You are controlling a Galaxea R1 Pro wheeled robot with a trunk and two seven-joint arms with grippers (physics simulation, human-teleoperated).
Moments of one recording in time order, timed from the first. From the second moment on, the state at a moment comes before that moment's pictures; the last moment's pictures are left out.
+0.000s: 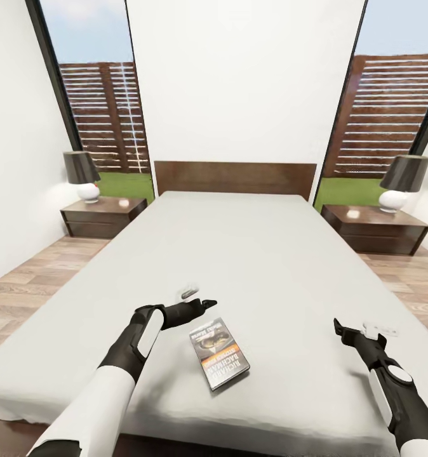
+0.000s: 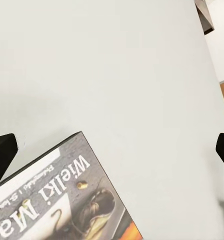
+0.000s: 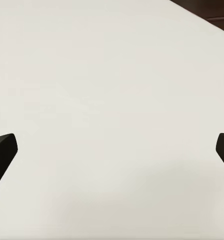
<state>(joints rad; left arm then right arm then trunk) -0.75 -0.17 0.05 -0.78 0.37 0.69 -0.31 -0.47 -0.18 -0.40 -0.87 0.00 -0.02 0.16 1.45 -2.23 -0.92</state>
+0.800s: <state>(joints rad) -0.75 -0.17 0.05 -0.79 0.37 0.69 -0.31 -0.47 -0.18 -0.40 -0.87 0.00 -0.02 0.16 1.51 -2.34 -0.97</state>
